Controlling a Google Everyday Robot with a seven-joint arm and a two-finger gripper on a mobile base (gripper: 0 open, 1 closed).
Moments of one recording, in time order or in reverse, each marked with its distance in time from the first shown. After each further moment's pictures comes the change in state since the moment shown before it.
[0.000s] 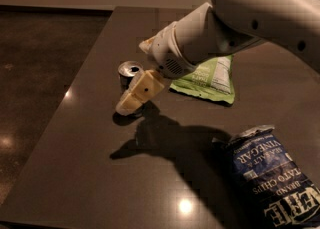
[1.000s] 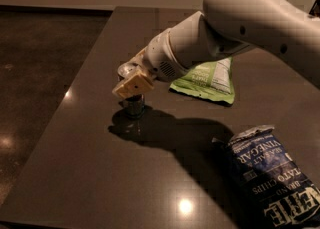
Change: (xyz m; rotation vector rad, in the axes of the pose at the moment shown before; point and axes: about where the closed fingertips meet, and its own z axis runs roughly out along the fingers) arm 0.001 -0.003 0.024 -0.046 -0.040 0.049
